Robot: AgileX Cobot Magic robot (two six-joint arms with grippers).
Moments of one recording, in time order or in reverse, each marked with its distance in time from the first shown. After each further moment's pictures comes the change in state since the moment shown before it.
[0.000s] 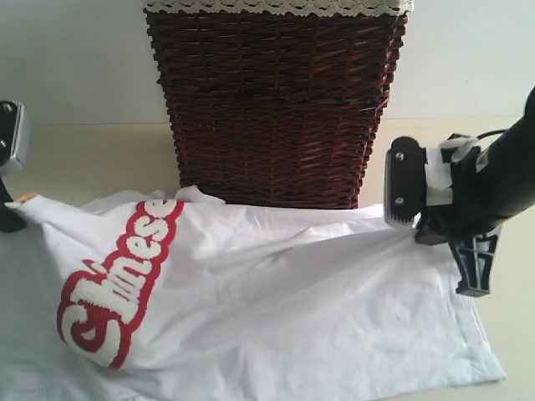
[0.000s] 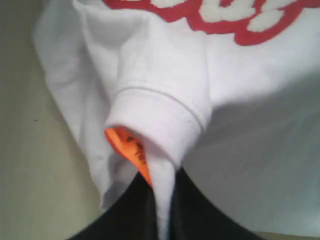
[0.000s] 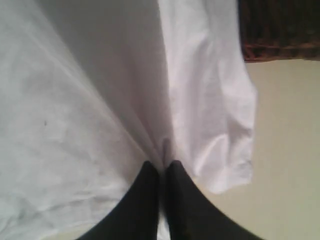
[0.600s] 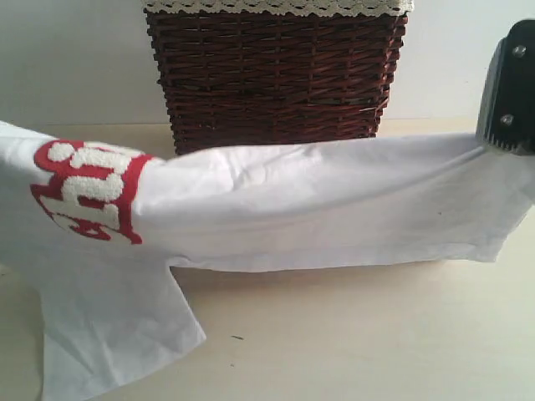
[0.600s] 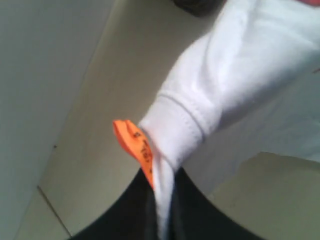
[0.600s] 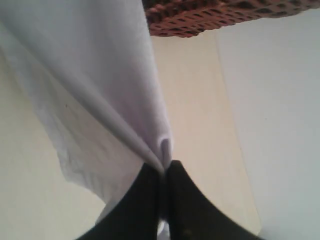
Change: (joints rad) left arm 0.000 -0.523 0.062 0.056 -0.013 -0.289; right arm 0.000 -0.430 0.000 -0.303 0.086 0.304
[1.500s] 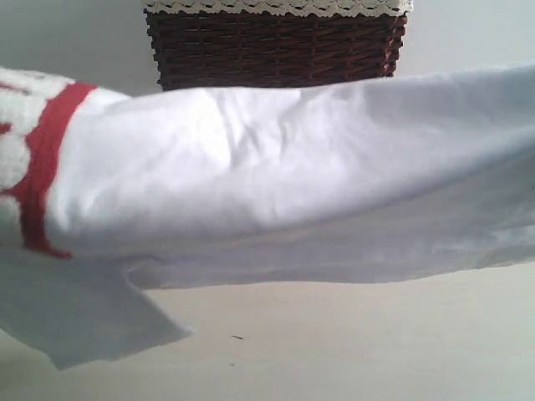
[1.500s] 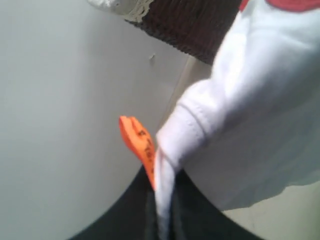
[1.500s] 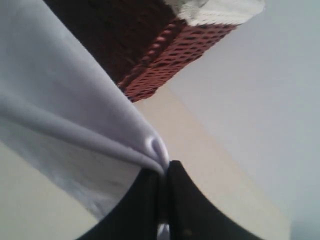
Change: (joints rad) left arm -0.276 -0.480 -0.156 0.228 0.282 -0.242; right arm 0.086 -0.495 0.000 0.113 0.187 0.269
